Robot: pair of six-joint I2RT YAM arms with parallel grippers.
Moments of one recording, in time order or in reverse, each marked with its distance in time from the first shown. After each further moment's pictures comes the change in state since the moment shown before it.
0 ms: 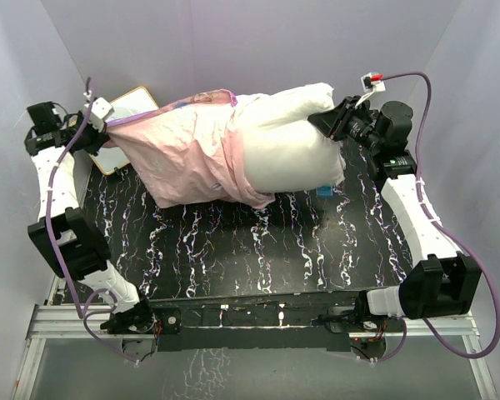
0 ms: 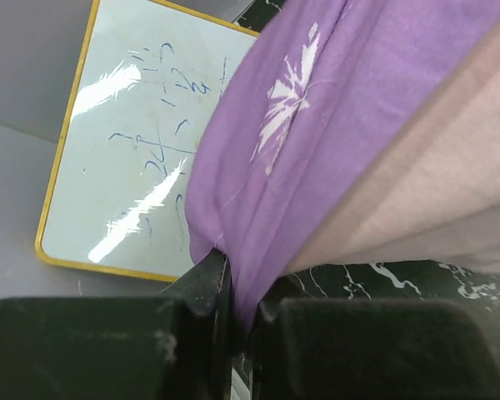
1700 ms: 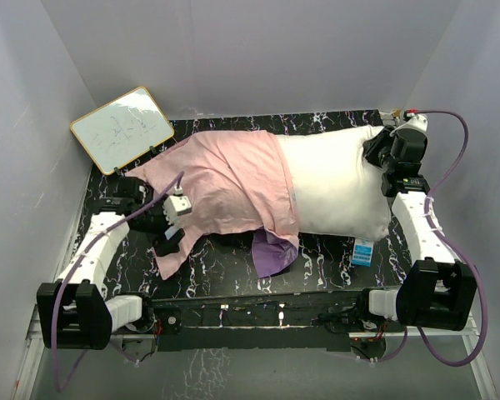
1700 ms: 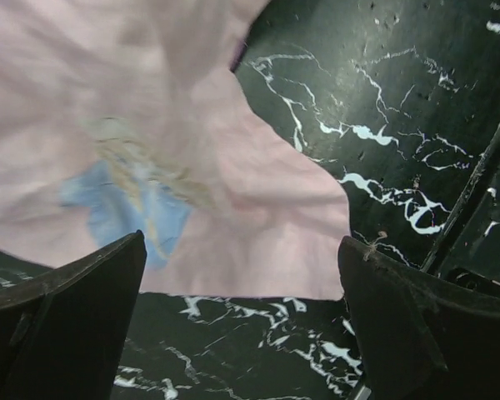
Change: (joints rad) left arm -0.407 -0.564 -0.767 -0.343 -0.064 0.076; right arm -0.190 -0.079 -0.261 -0.110 0.551 -0.026
